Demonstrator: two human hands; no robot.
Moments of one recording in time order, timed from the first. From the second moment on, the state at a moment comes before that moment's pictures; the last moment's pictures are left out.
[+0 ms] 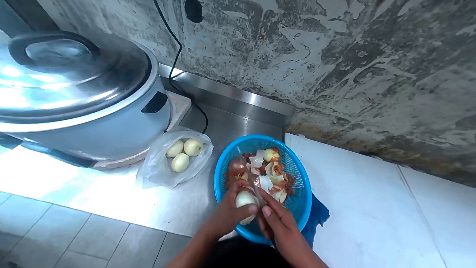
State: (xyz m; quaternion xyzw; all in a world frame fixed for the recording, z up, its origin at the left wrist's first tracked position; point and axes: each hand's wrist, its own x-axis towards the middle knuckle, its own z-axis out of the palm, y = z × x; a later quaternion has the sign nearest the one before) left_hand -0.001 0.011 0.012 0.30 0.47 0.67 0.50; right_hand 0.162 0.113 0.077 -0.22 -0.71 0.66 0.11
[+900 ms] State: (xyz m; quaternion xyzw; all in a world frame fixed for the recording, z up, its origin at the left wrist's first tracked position) left_hand 0.009 0.011 0.009 0.14 0.37 0.80 0.45; right_hand 0.160 0.116 0.070 -0.25 -0.84 0.46 0.12
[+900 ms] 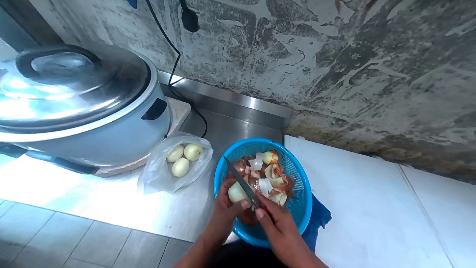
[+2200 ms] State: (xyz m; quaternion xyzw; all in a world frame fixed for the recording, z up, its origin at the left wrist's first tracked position) left_hand -0.002 0.003 0.000 0.23 0.27 0.77 0.53; right_hand 0.164 0.110 0.066 -0.25 -0.73 0.59 0.23
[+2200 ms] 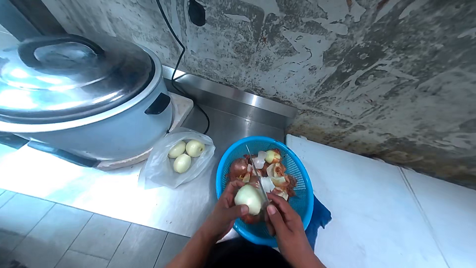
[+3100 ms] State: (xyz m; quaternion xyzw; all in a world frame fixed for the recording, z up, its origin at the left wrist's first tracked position) left_hand -0.003 0.005 0.008 0.35 0.40 0.69 0.50; right_hand 0.178 0.131 0.080 -0.19 -0.87 0.44 0.08
